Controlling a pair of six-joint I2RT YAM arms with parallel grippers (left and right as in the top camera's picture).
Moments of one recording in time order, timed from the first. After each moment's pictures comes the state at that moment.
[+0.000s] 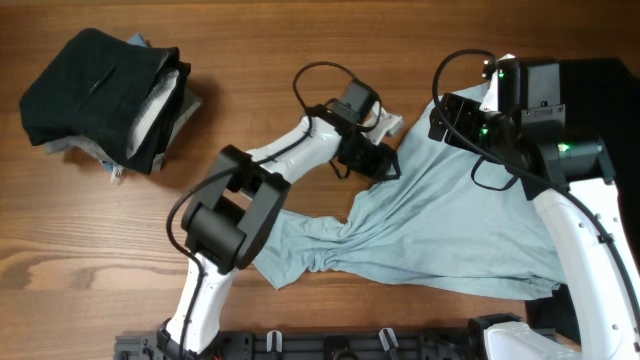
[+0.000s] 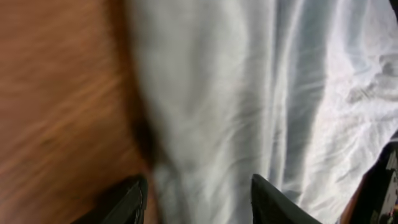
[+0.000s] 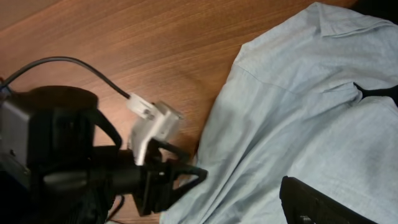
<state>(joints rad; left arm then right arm) -0.65 2.24 1.56 -0.52 0.61 -0.13 0.14 1.32 1.32 -0.94 -0.07 0.42</state>
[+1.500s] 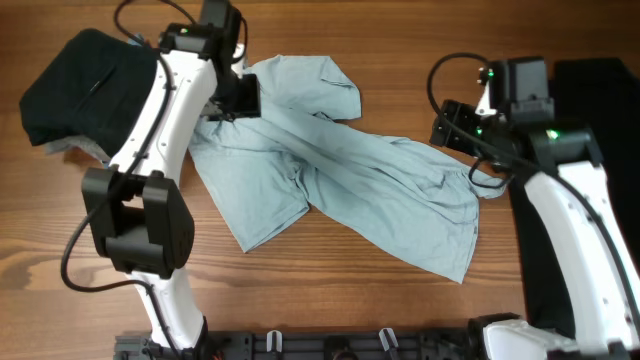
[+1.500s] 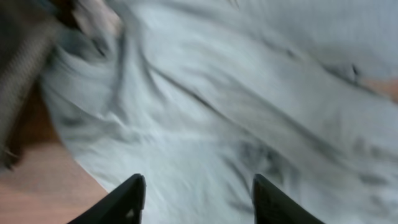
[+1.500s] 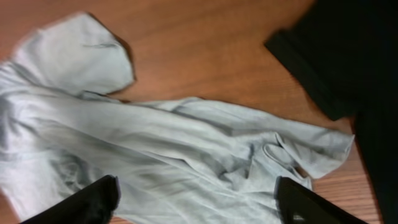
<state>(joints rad) -0.20 2.03 1.83 -1.23 0.06 -0.23 0.14 1.40 1.32 -0.99 -0.02 0.42</state>
